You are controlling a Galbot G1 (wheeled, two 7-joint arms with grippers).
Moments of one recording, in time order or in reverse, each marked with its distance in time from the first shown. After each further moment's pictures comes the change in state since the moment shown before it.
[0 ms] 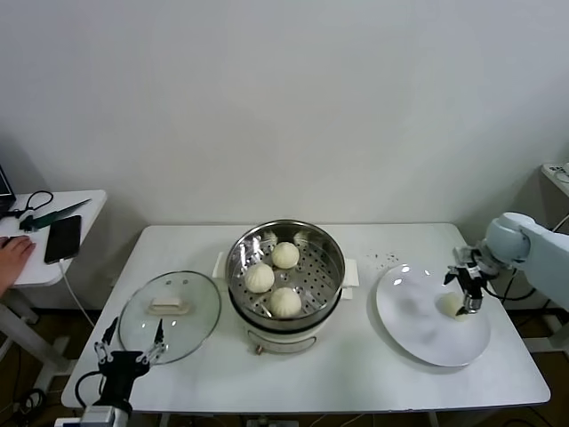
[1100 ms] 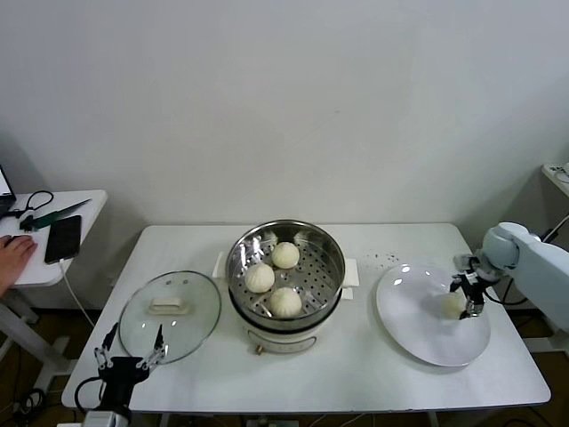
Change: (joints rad) left arm 0.018 -0.008 -0.002 0.009 0.016 -0.006 -0.001; right arm -0.098 0.114 0.133 -0.202 -0.116 0.082 -0.031
